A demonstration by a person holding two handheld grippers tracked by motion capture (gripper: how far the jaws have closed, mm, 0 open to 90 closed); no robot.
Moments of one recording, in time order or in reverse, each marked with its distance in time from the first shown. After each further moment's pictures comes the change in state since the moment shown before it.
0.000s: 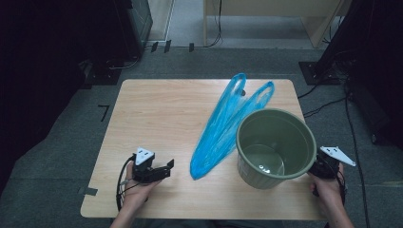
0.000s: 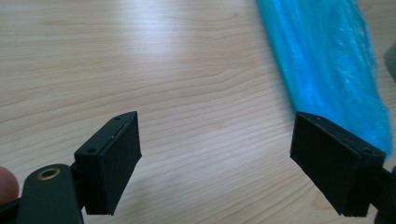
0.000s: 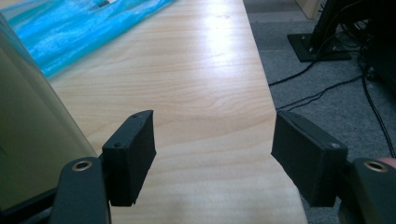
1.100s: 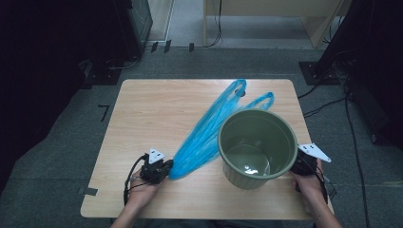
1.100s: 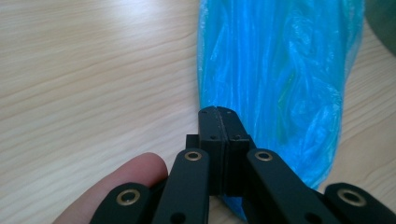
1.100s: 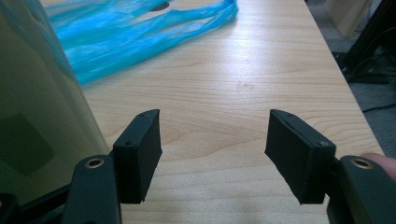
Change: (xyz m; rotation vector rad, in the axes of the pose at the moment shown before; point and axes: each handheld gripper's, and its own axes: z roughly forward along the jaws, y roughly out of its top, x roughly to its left) left arm 0.009 -0.012 0.008 0.132 -0.011 0.085; right arm 0.056 -0.003 0.013 -0.026 0.082 -0.107
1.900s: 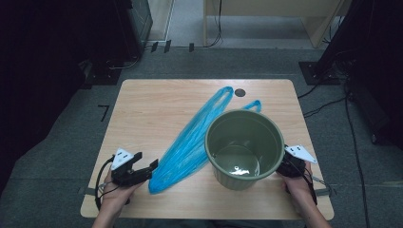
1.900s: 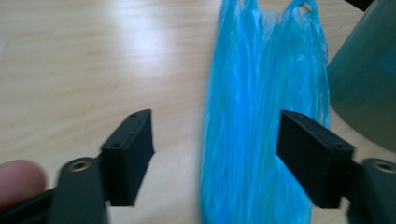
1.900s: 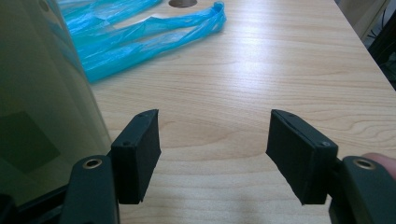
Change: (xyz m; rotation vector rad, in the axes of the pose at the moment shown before) left arm 0.026 0.016 -0.057 -0.209 -0.007 -0.038; right arm 0.032 -0.003 0.002 0.003 0.035 -0.025
